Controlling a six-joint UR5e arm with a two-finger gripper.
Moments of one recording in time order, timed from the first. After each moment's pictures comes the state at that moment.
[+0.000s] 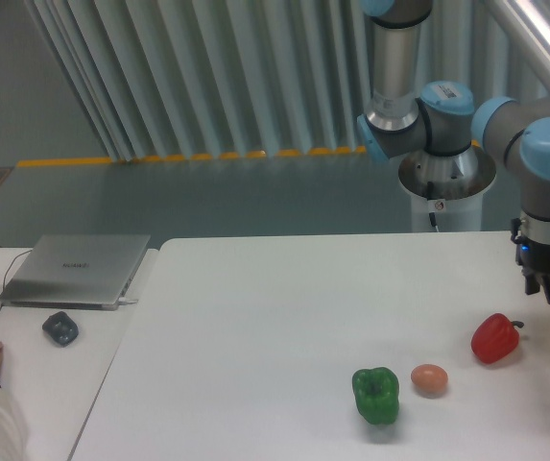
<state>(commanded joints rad) 2.55 -1.85 -1.56 -1.19 1.60 1.67</state>
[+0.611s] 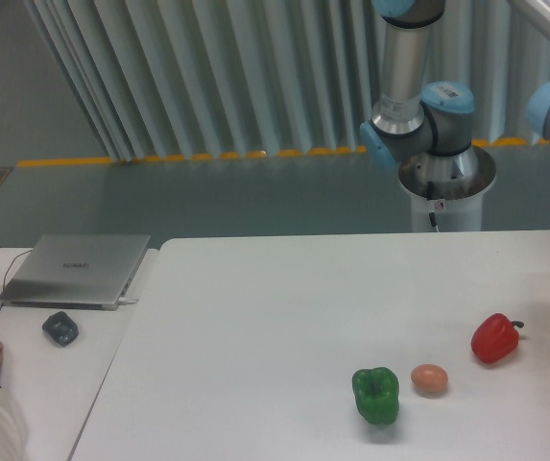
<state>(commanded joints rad) 2.69 -1.87 -1.55 -1.30 1.52 1.38</state>
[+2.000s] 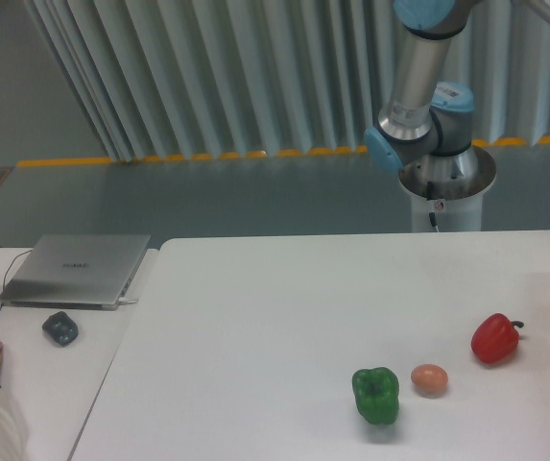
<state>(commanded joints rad) 2.82 -1.94 -1.57 -1.28 1.47 1.46</state>
